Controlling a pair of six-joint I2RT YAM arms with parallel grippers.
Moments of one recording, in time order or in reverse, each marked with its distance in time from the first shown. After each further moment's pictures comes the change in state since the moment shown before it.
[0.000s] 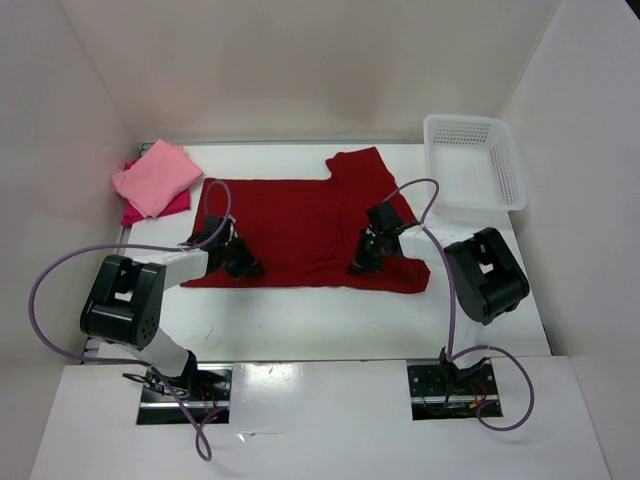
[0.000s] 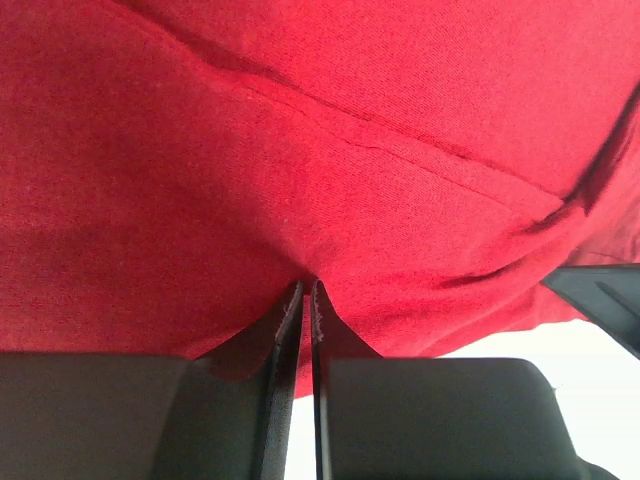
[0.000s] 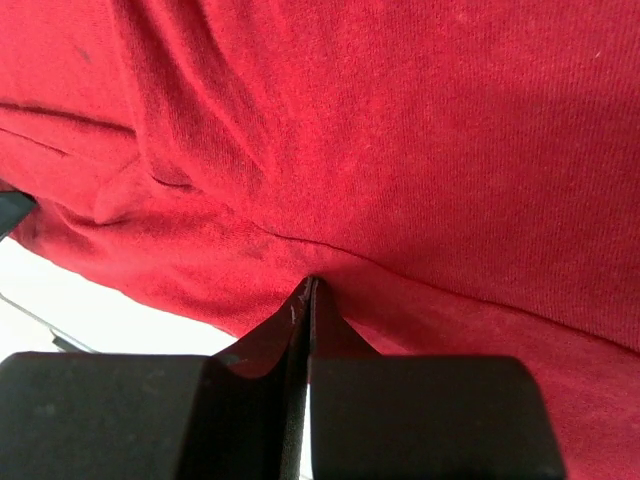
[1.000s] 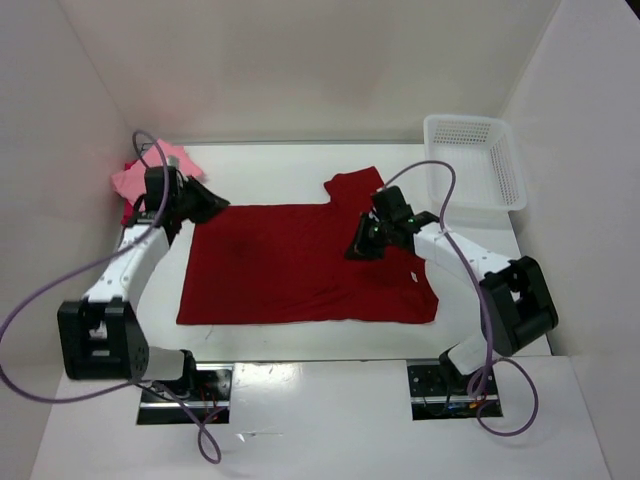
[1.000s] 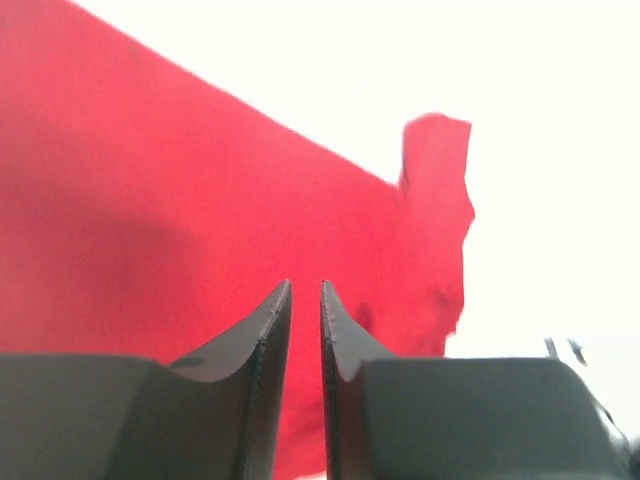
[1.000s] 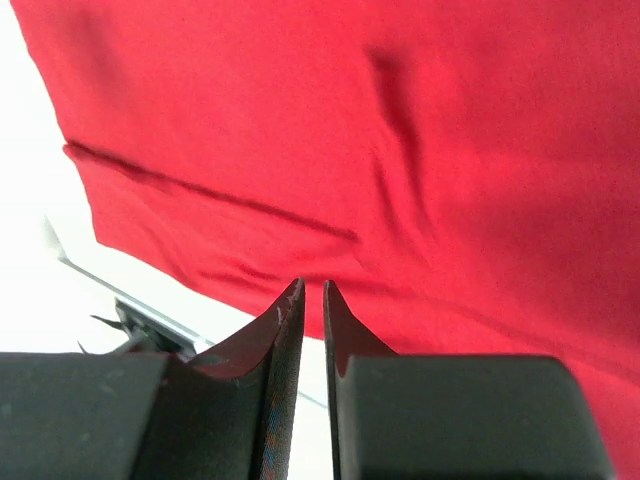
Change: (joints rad) left arm 0.227 -0.245 0.296 -0.179 0.028 -0.035; right arm 0.037 -0.249 0.051 -0.159 0.007 0.031
